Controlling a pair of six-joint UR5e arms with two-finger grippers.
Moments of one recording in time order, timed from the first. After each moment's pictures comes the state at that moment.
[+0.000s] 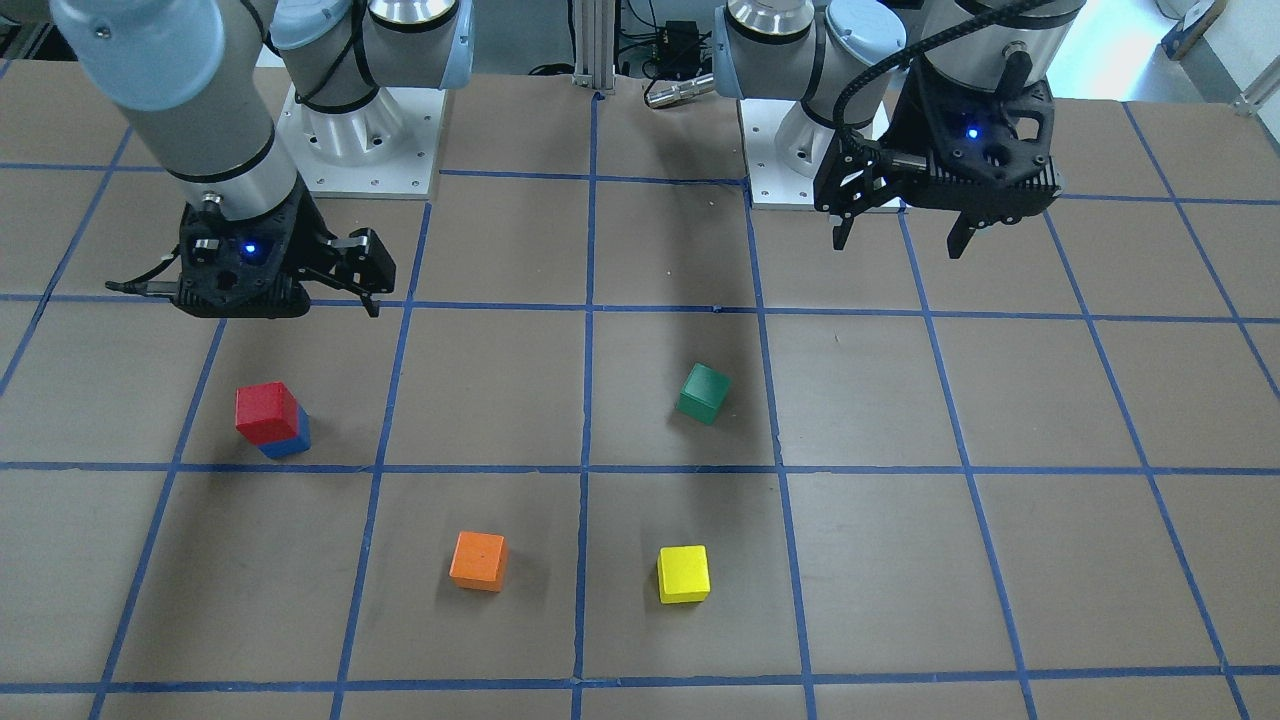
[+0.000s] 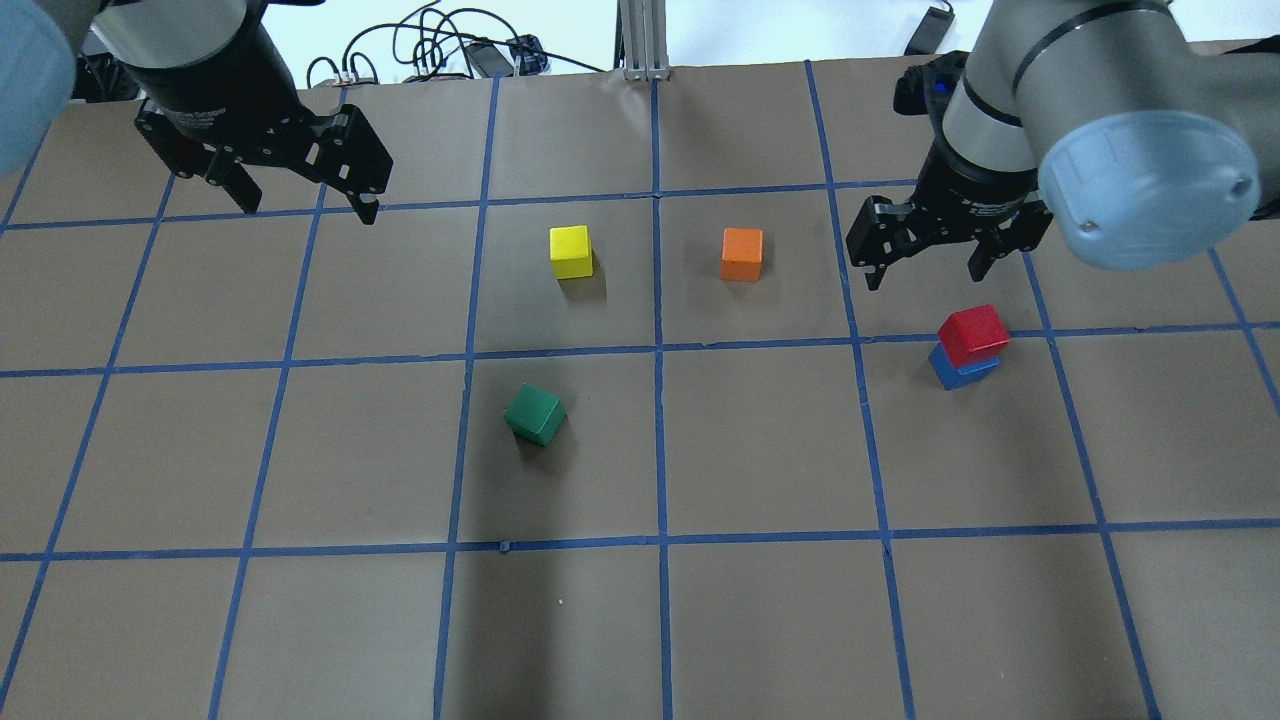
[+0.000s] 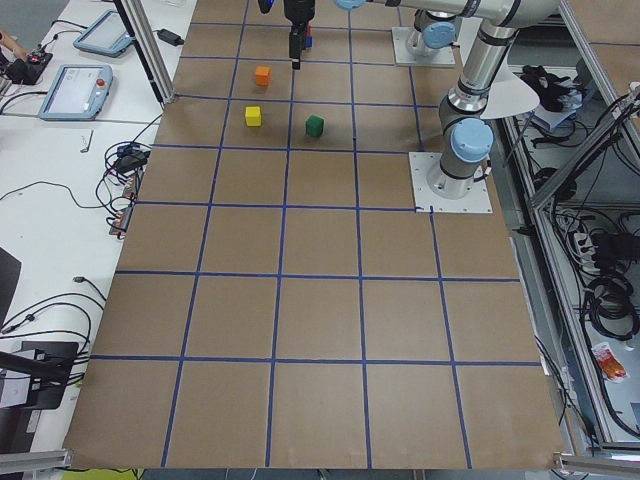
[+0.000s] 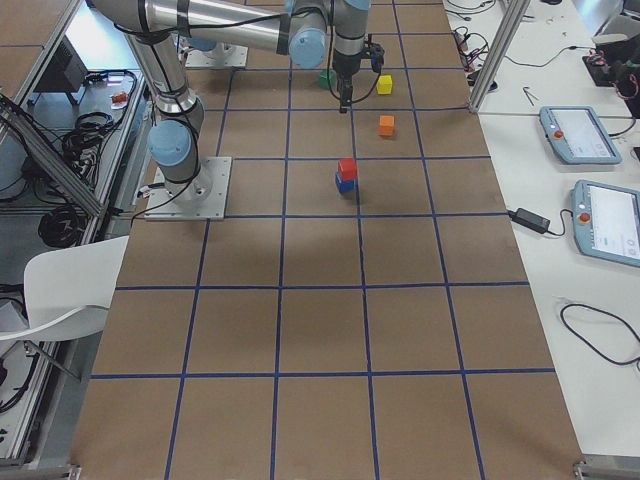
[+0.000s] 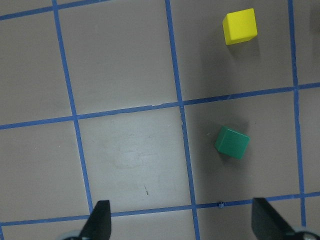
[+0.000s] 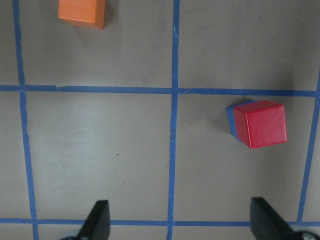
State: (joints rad) left arm -1.59 -1.59 -1.46 -1.64 1.63 0.10; right arm 1.60 -1.53 1.70 -1.72 -1.58 0.00
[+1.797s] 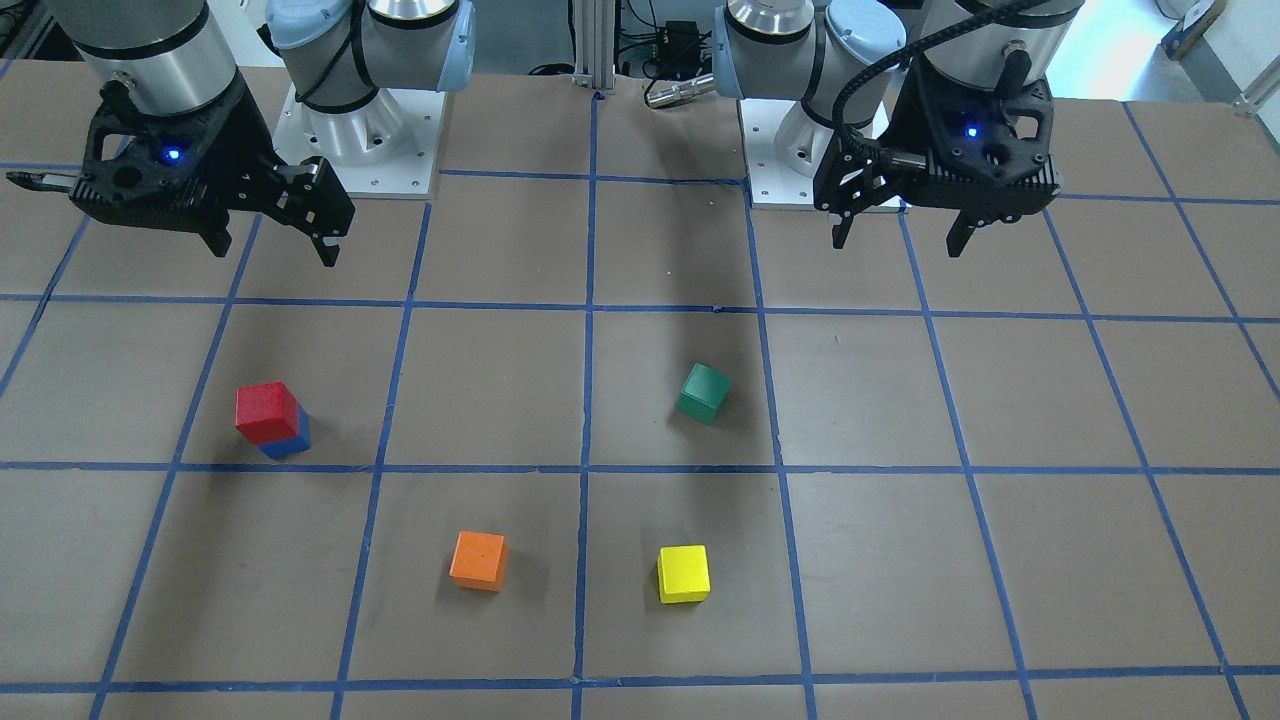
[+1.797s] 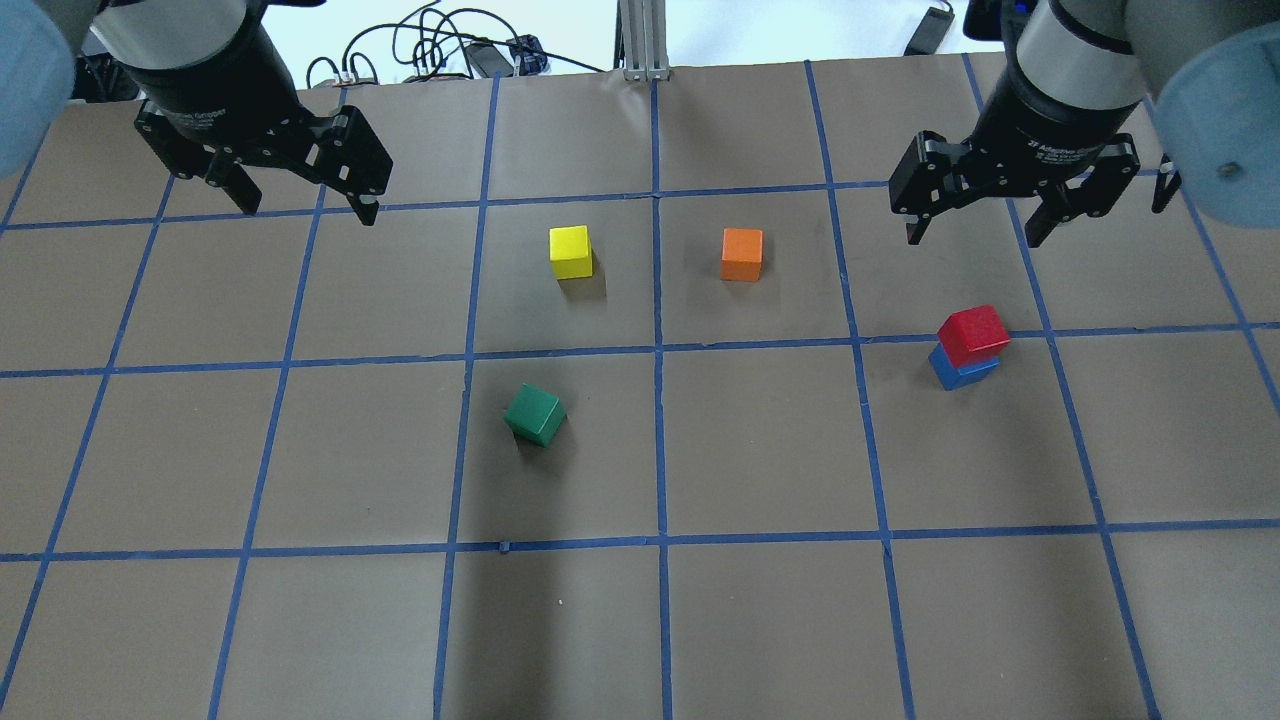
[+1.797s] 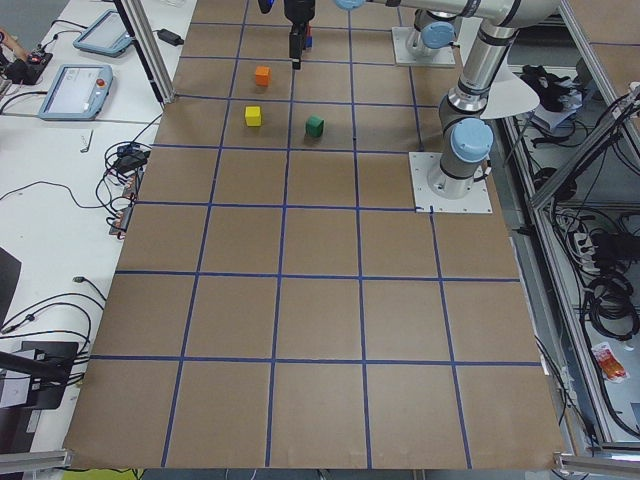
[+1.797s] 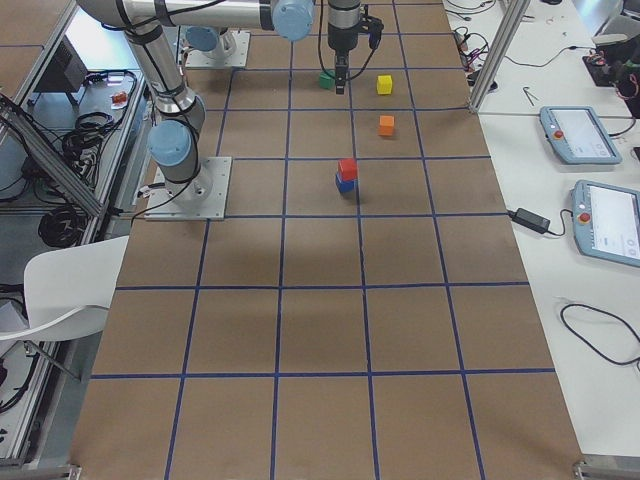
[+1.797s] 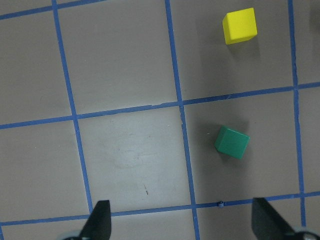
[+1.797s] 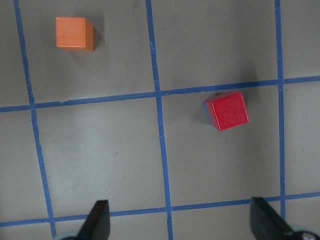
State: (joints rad) left arm -1.59 -1.59 -1.46 -1.64 1.63 0.10; right arm 1.54 -1.61 1.63 -1.61 -1.57 0.05
